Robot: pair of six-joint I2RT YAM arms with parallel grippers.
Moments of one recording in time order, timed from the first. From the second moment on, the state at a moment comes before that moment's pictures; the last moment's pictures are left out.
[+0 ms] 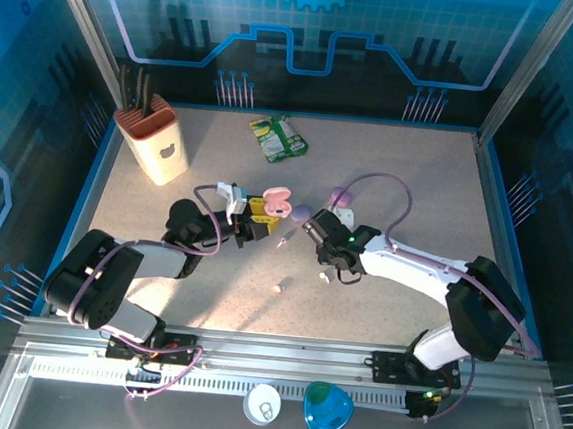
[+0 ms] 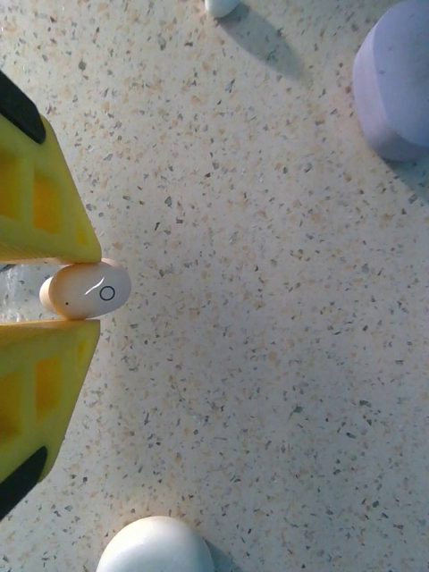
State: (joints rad) left arm -0.35 1.47 0.39 1.26 0.85 -0.29; right arm 0.83 1.52 0.93 -0.63 0.41 0.77
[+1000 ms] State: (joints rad) left arm -0.35 1.50 0.37 1.21 0.88 -0.22; right arm 0.86 1.11 0.73 -0.31 0.22 0.44
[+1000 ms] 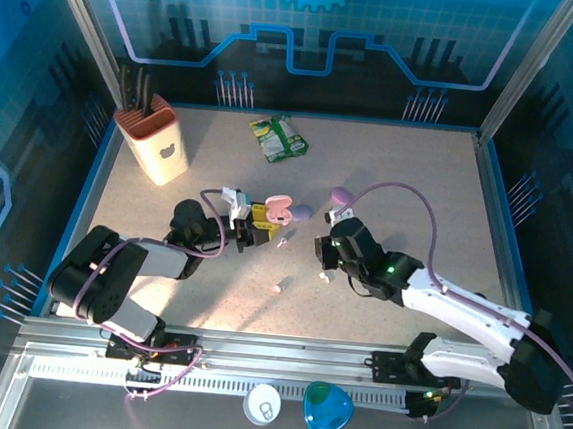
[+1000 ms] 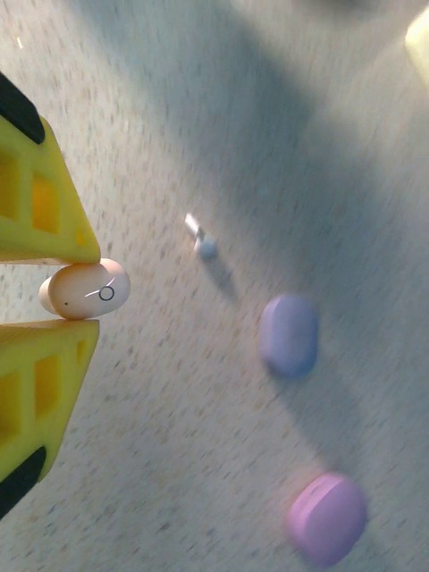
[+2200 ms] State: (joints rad) left arm -0.40 1.52 0.35 1.28 0.96 -0.25; right arm 0.80 1.15 0.85 -0.16 -0.15 0.27
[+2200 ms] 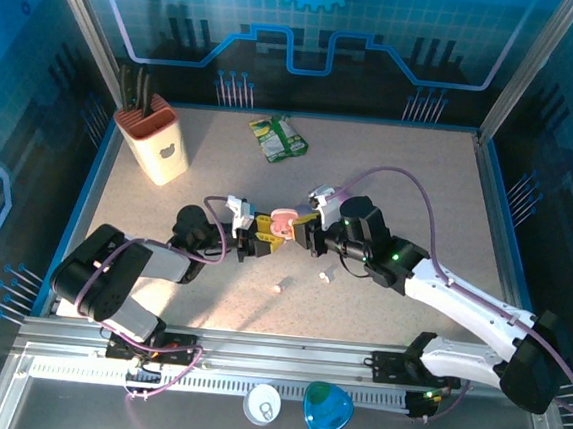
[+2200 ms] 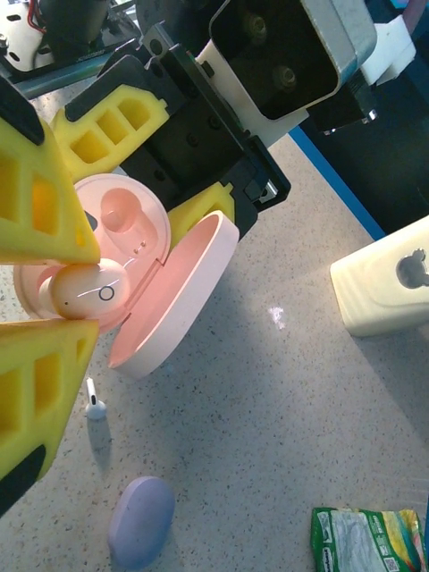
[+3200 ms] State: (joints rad) left arm -0.40 1.52 0.35 1.28 0.92 -0.25; right arm 0.79 1.13 0.83 -0.15 -0.18 0.31
